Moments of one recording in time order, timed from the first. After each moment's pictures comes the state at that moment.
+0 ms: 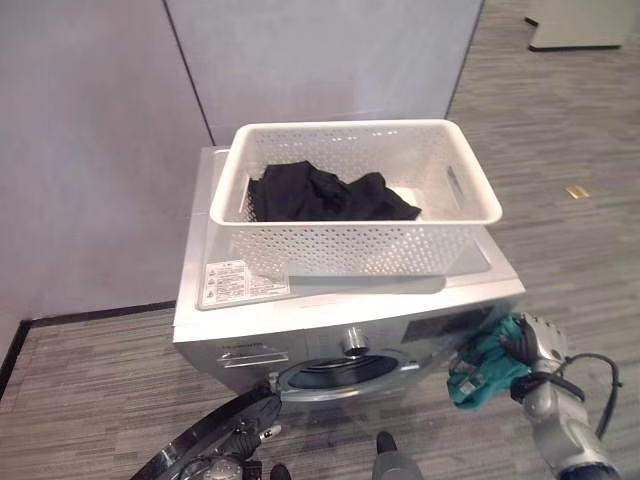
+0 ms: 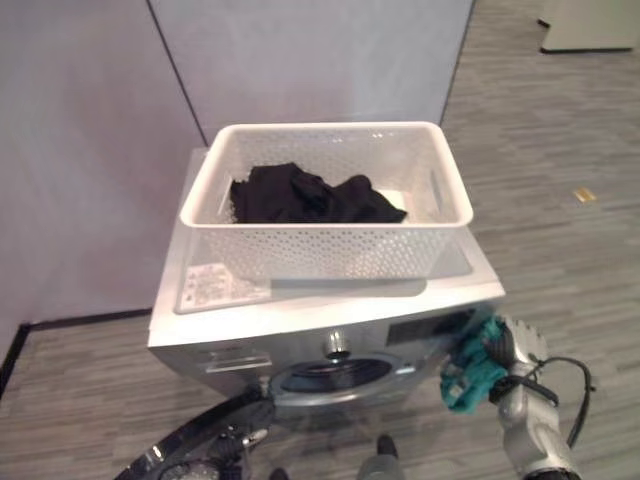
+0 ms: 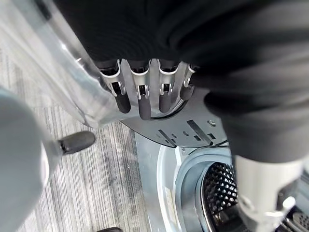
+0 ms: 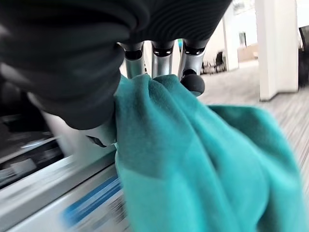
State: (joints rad) left arm 0.00 0.16 -0.30 0.95 -0.38 -0.04 0.15; right arm -0.02 -0.55 0.15 0.29 -0.57 0.16 -0.28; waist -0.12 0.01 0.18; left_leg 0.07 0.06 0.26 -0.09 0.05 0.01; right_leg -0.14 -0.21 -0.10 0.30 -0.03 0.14
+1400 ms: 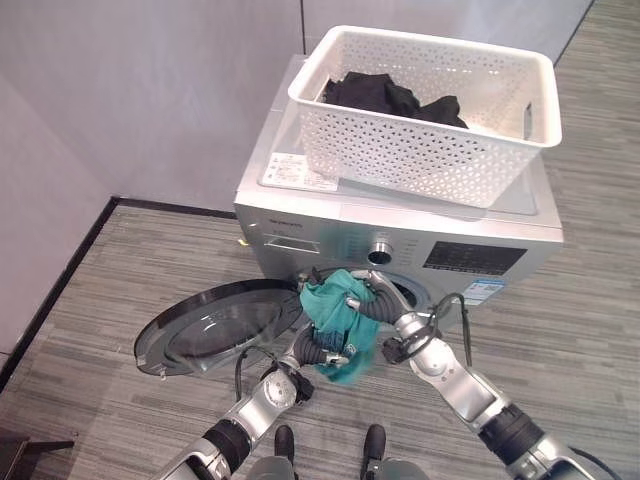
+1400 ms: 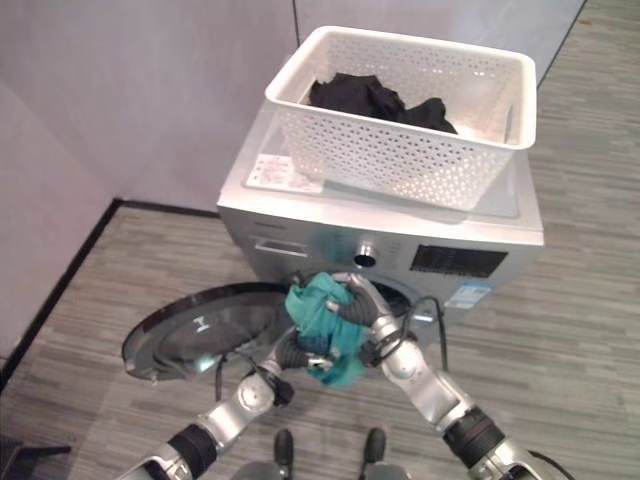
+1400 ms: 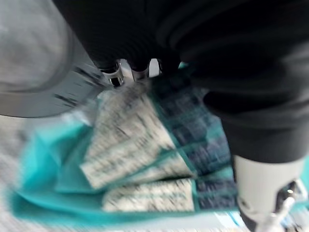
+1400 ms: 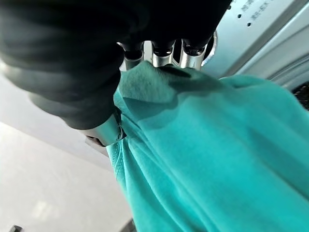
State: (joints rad) left arm -0.33 0.18 -0.71 0.64 0.09 -0.14 0.29; right arm -0.29 -0.47 0.58 0.05 -0.09 -0.07 -0.22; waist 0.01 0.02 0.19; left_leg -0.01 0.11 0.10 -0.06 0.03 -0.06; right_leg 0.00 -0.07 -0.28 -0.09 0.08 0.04
